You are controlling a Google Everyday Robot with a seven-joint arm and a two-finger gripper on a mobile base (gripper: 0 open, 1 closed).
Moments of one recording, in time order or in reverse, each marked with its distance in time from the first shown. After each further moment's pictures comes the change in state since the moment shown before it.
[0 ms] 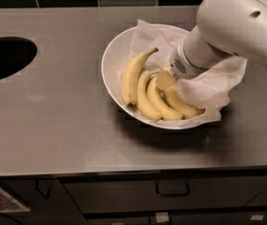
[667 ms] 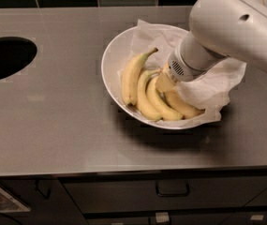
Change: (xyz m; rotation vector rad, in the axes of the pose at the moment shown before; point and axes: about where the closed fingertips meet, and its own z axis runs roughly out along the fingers) arm 0.012 -0.002 0.004 0.026 0.063 0.060
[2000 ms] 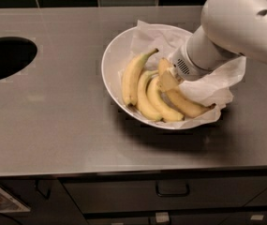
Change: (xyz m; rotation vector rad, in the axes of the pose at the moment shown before) arm -0.001 0.001 -0.014 -0.026 -0.041 0.011
